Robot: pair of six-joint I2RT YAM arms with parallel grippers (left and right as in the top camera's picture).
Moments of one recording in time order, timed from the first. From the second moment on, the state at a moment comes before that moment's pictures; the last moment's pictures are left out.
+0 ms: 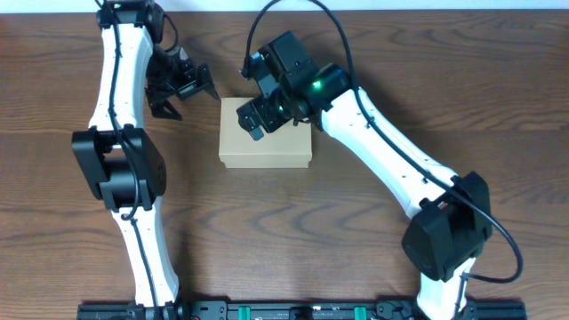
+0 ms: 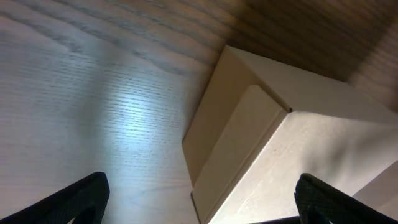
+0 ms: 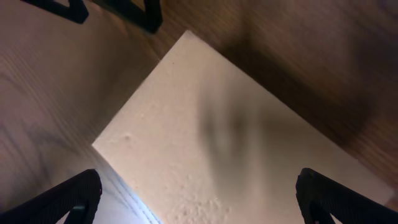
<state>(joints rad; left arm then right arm) 0.05 2.34 2.29 -1.65 0.36 -0.25 0.64 1.99 1.84 -0.87 -0.20 0.05</state>
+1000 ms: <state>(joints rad) 0.10 1.60 2.11 -1.70 0.25 -0.14 0.37 1.05 1.23 -0.99 -0.31 -0.27</state>
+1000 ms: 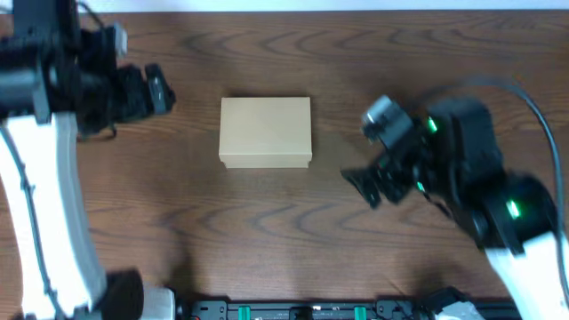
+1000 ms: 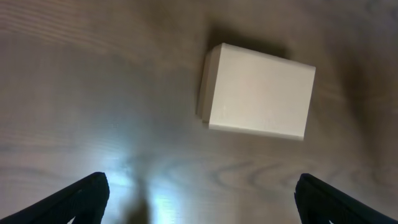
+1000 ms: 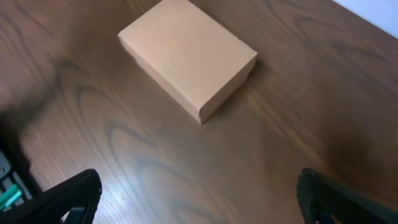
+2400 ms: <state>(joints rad) 0.10 0.36 0.97 -1.36 0.10 -0.43 0.37 0.70 1.04 -1.00 -0.32 -0.23</state>
